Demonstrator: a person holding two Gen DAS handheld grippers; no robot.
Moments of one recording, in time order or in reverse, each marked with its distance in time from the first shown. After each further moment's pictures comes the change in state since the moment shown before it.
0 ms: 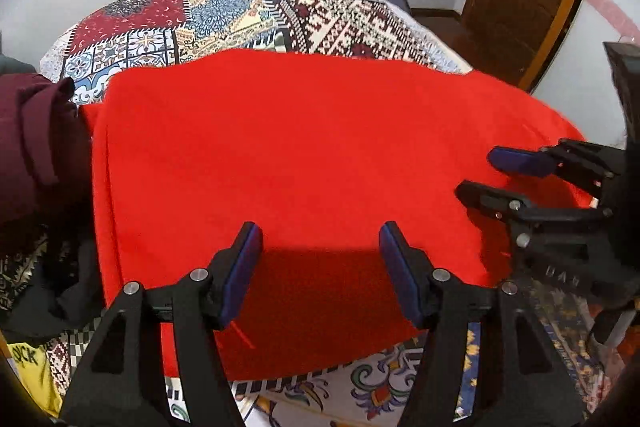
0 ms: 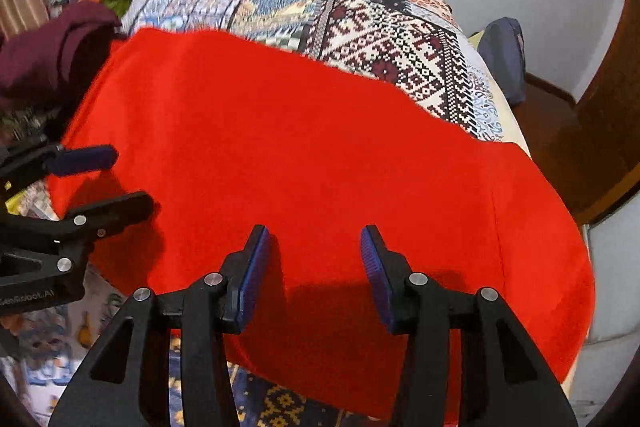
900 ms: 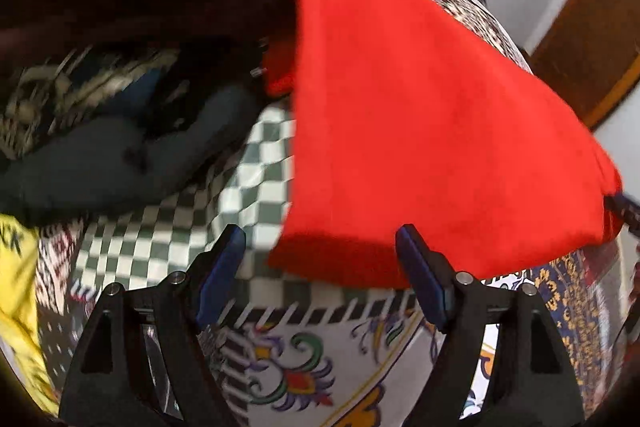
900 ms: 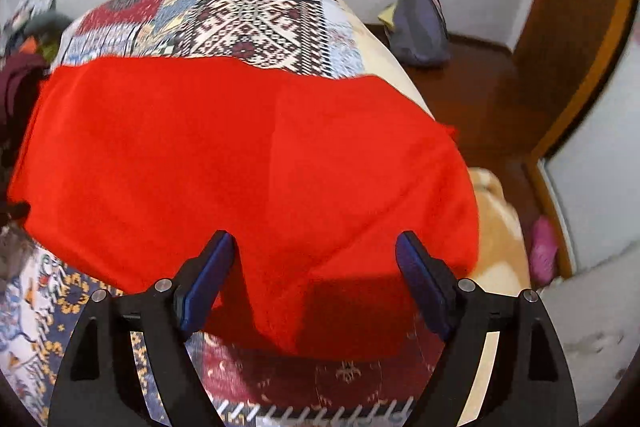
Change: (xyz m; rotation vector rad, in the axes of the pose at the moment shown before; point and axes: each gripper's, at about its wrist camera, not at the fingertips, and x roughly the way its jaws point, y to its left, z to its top) left arm -0.022 0.111 -0.084 -0.354 0.051 0.066; right arm -0.040 -0.104 -0.066 0.252 -0.013 -0.121
